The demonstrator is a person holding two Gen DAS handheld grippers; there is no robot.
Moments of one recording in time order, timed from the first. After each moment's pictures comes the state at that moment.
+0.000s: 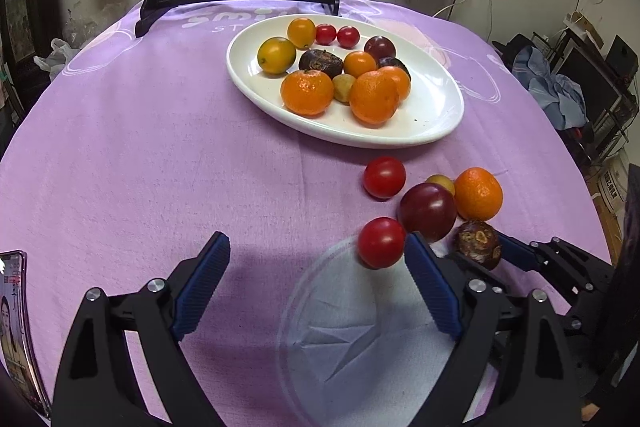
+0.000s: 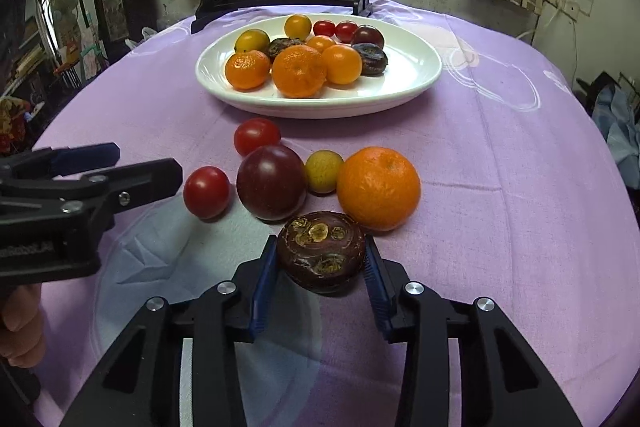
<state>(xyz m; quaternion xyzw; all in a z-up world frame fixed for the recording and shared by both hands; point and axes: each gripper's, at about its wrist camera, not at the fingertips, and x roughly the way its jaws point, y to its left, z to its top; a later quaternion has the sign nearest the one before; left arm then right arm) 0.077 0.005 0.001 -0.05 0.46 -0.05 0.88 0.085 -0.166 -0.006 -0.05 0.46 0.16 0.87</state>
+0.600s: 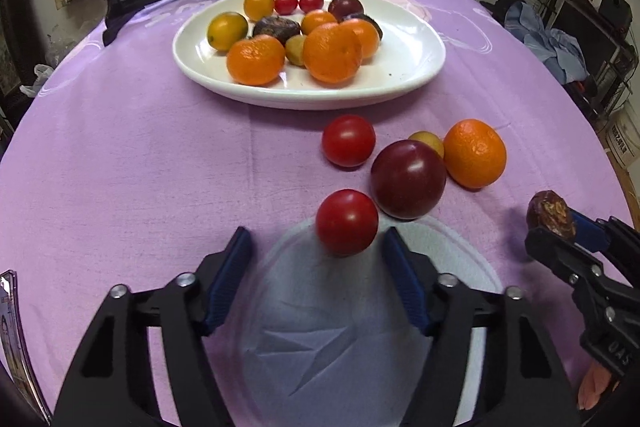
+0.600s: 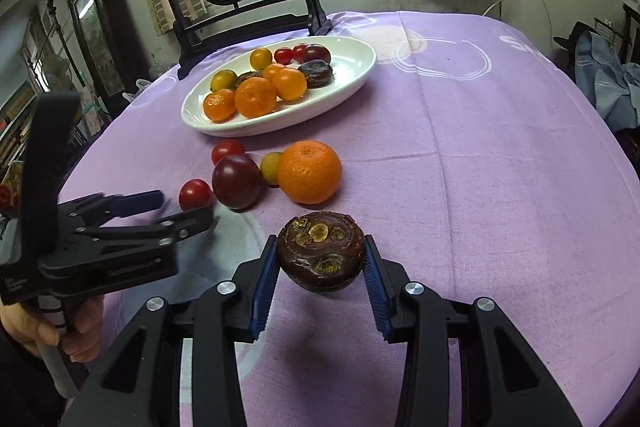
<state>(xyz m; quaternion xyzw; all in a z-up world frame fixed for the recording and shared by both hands) 0.085 -0.034 -0.025 0.02 0.48 -0.06 0.87 0.062 -0.221 0.005 0.03 0.43 0.15 0.89</state>
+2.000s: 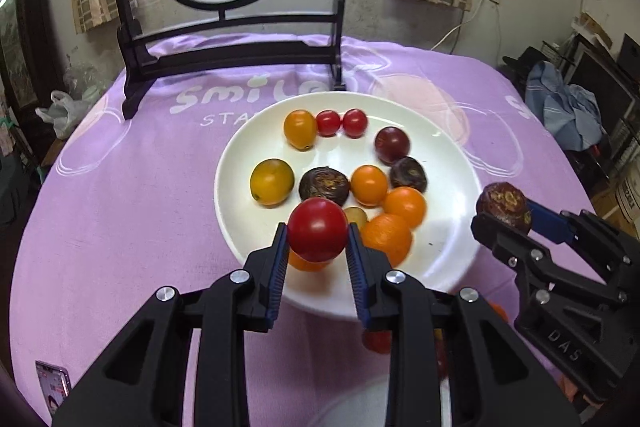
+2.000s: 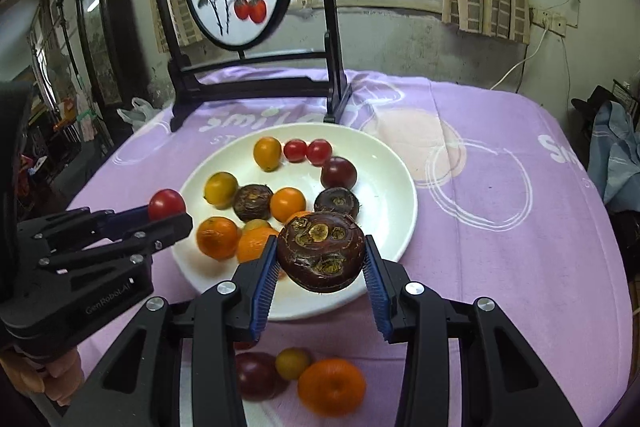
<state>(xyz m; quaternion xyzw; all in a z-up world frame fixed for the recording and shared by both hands) 0.186 -0.002 0.049 -0.01 0.44 -0.03 0.90 0.202 -0.164 0.053 -0.01 0.41 0.15 0.90</state>
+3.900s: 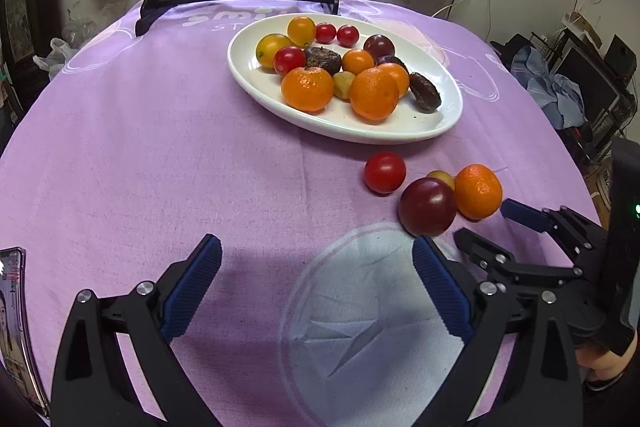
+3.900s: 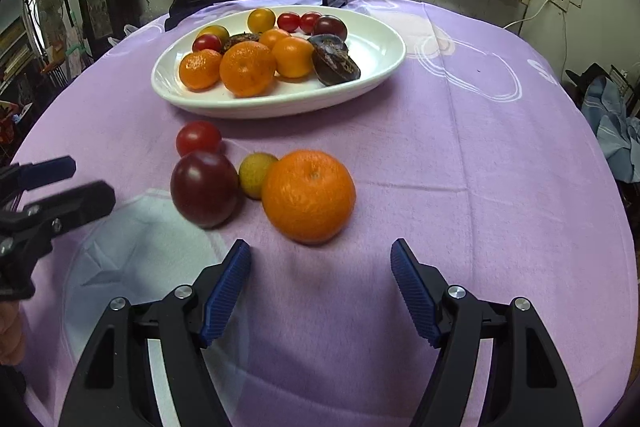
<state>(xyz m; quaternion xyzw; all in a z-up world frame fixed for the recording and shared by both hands) 0.074 0.010 -0.001 -0.06 0.46 -0.05 0.88 0.116 -0.181 -0.017 -0.07 0.47 0.14 0.87</state>
